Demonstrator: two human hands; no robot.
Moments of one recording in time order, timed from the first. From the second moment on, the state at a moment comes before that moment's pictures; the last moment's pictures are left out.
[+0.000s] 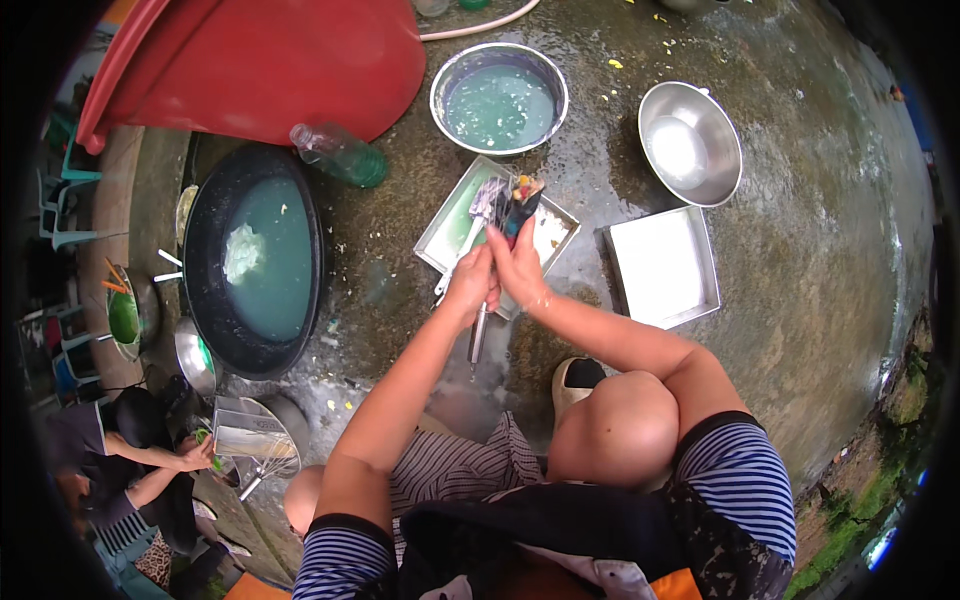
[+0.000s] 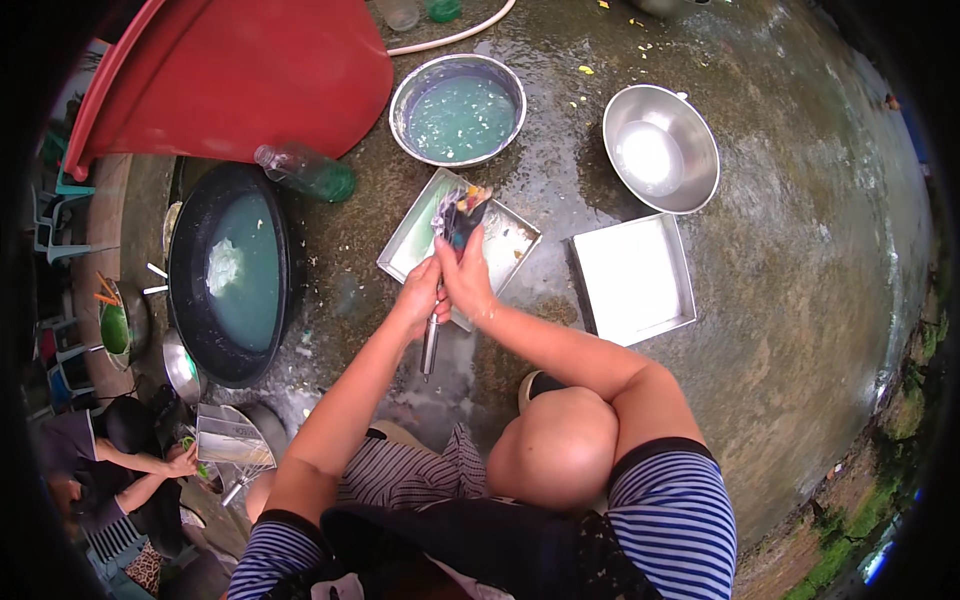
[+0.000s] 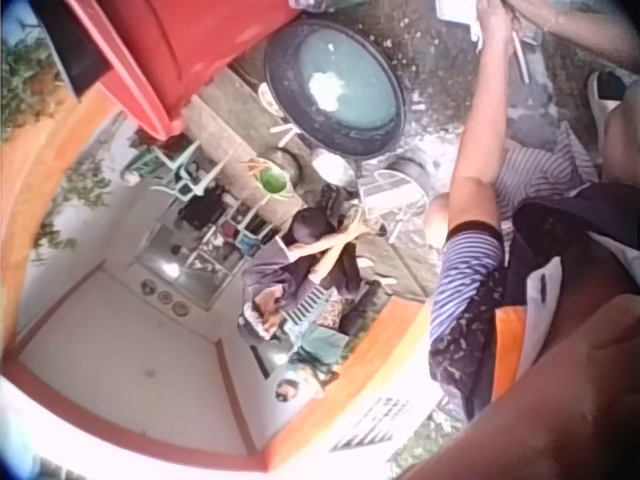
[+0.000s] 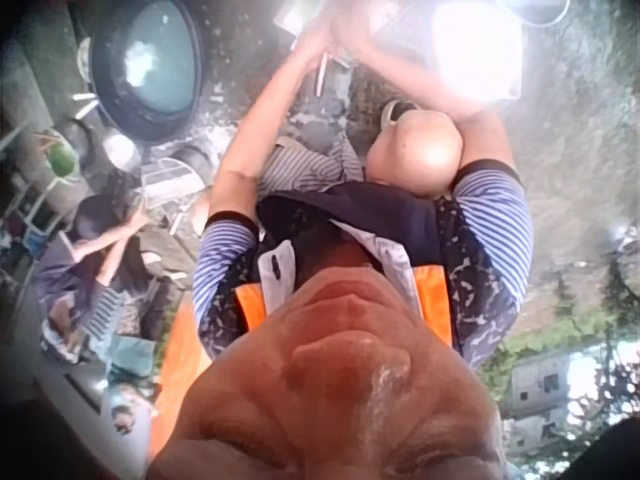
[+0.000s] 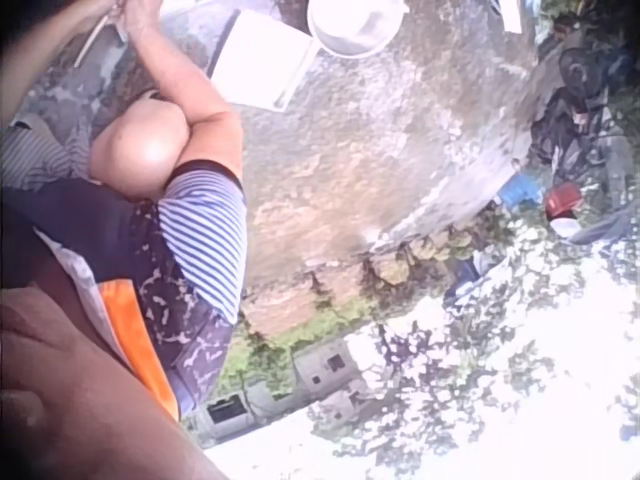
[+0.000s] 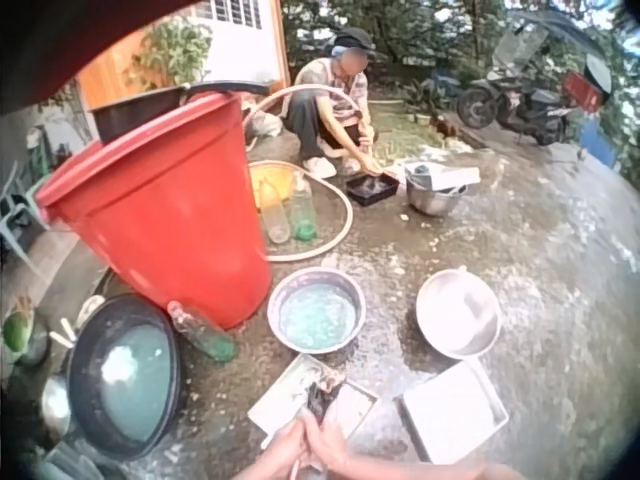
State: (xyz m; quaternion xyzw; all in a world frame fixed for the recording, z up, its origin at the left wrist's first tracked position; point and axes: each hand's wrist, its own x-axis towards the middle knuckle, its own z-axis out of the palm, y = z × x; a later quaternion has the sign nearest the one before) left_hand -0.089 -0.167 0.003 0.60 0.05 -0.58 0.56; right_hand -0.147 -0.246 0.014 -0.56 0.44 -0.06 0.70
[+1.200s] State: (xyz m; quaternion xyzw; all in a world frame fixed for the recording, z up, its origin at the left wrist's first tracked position) left_hand -0.012 -0.192 0.046 0.53 0.10 -0.20 0.82; right_hand -0.150 -0.255 -0.007 -0.66 0.13 -0.01 0.74
